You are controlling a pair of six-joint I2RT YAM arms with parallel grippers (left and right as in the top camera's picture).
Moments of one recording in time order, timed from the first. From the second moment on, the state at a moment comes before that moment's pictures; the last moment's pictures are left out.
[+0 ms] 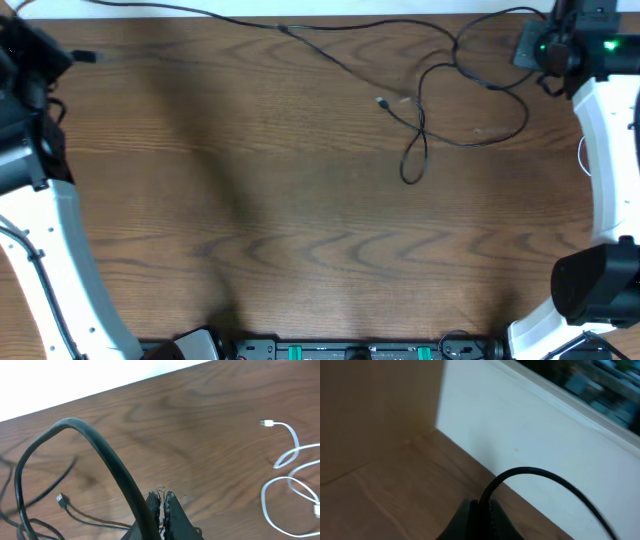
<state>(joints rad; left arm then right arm) 0.43 1.42 1.68 -0.61 -0.05 -0.38 -0.05 1.80 1.84 -0.89 0.11 0.23</state>
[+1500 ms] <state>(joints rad) 0.11 1.43 1.68 -0.65 0.00 -0.36 -0.28 1.81 2.13 -0.83 0.69 0.13</state>
